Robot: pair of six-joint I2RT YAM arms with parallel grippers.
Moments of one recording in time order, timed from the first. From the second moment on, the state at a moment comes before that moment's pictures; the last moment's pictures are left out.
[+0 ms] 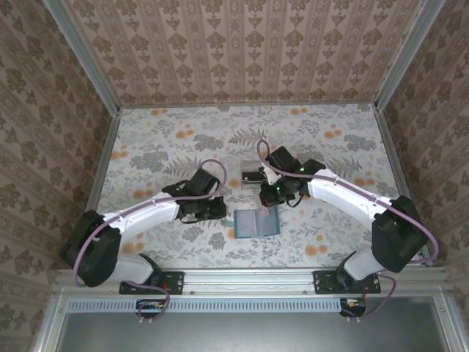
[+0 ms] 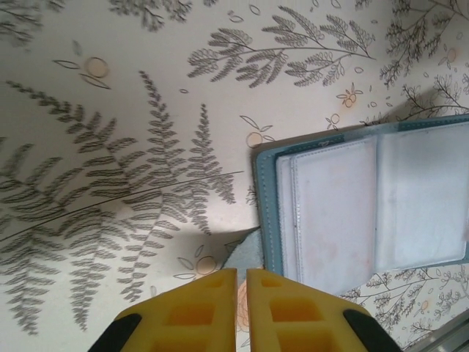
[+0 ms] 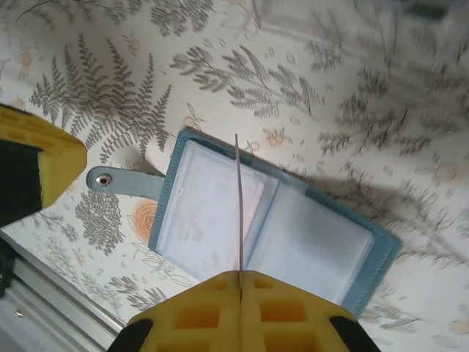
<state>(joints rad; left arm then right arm) -0.74 1.35 0.74 -0.47 0.25 -0.70 0.62 1.49 1.11 -0.77 -0.25 0.33</state>
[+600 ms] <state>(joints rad) -0.64 1.18 0.60 -0.46 0.24 -0.70 0.53 1.76 1.59 -0.98 -0.12 -0.66</state>
